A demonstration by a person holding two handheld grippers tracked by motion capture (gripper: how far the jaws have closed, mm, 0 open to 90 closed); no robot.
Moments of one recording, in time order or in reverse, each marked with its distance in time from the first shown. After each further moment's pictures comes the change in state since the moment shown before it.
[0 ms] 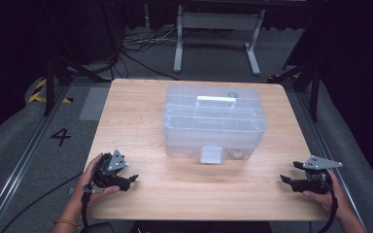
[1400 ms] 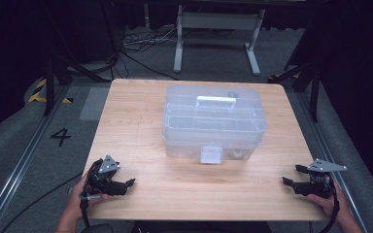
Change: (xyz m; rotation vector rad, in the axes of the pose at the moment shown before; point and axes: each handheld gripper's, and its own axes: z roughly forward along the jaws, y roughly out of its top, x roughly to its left) left arm 0.001 -0.023 0.002 -0.038 -0.028 -0.186; right arm -0.006 -0.016 0.001 -0.024 0.023 0.076
